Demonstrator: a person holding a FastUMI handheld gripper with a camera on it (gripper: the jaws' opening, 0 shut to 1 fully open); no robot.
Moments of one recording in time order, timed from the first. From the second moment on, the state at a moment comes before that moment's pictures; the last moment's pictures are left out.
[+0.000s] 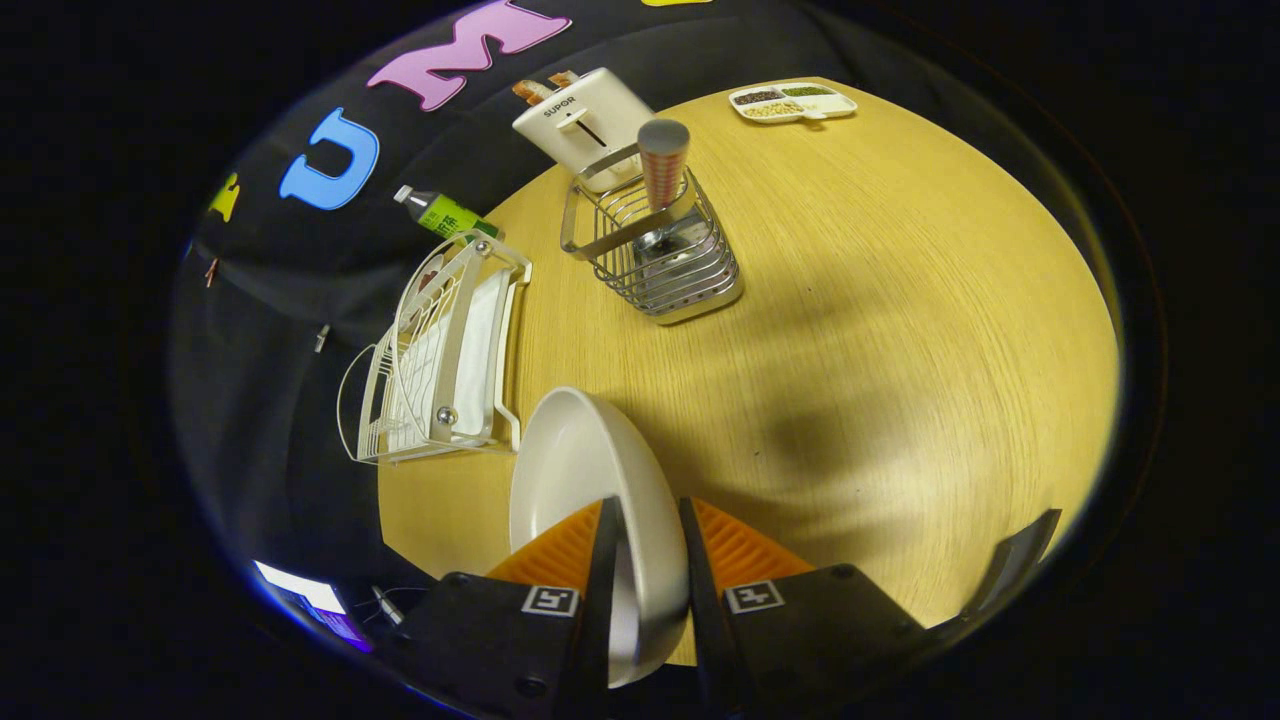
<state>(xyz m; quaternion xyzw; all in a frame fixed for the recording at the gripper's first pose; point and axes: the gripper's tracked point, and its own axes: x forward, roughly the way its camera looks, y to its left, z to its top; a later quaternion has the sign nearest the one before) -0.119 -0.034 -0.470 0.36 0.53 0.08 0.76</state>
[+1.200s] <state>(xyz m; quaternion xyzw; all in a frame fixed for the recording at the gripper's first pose) 0.006 -0.121 -0.419 0.11 0.42 0.15 0.89</state>
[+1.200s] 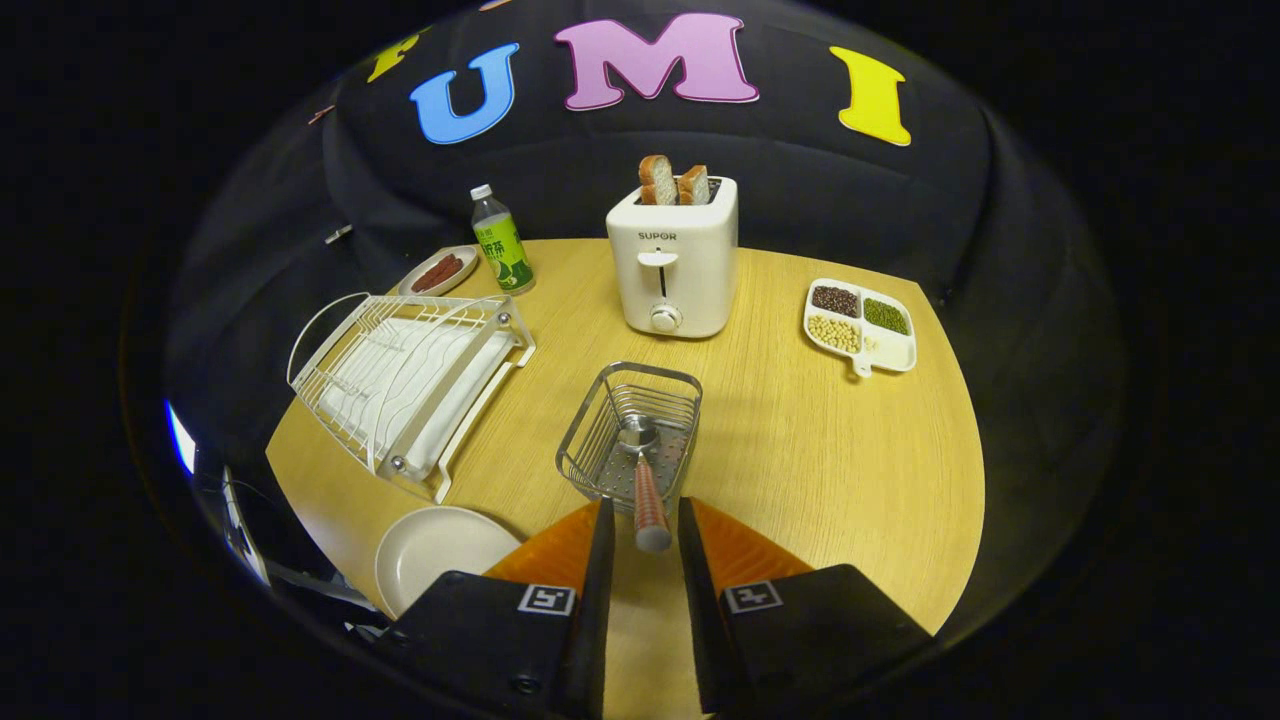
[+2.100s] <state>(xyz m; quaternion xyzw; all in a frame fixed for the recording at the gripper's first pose) -0.002 -0.144 -0.309 0.14 0.33 0.10 0.93</state>
